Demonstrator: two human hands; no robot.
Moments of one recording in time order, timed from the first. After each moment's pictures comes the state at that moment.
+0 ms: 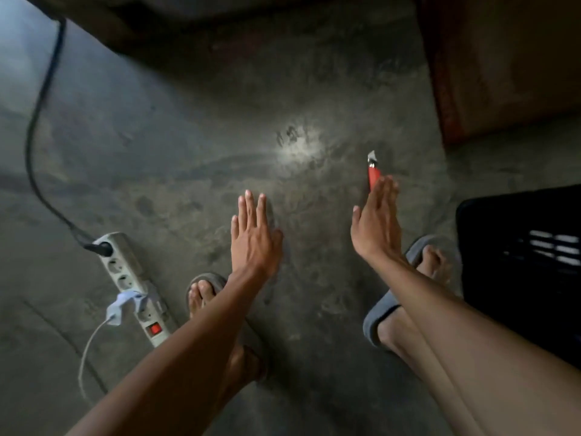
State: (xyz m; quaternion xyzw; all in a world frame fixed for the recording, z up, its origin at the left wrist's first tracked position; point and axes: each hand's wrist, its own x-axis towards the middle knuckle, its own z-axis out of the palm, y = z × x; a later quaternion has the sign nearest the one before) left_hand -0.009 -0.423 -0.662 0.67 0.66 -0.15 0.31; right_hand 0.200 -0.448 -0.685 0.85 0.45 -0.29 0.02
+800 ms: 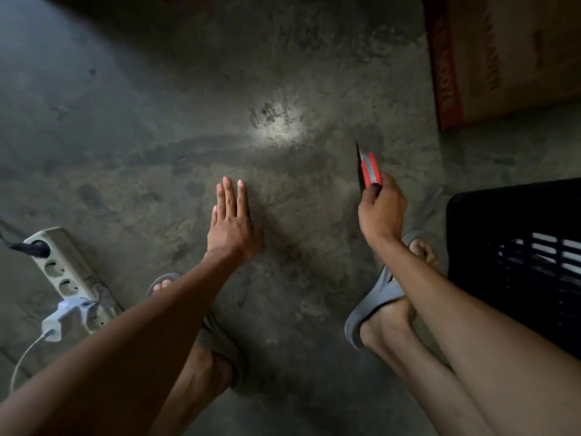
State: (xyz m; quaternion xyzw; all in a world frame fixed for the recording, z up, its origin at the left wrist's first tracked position) left_hand -0.013 -0.409 -0.736 0.67 0.62 -0.23 0.35; right_hand 0.240 -0.435 -0.718 0.89 0.33 -0.26 -0.16
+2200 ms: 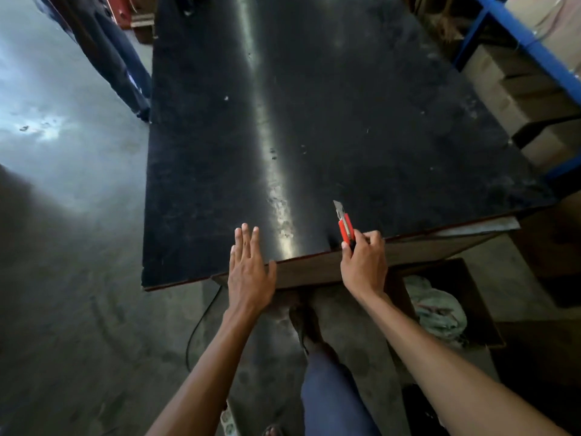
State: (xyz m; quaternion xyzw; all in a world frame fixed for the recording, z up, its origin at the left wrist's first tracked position) left_hand -0.100 -0.038 0.058 0.70 0.66 0.13 0.22; right_hand 0.109 -0.055 0.064 0.84 0.49 -0.09 -0.20
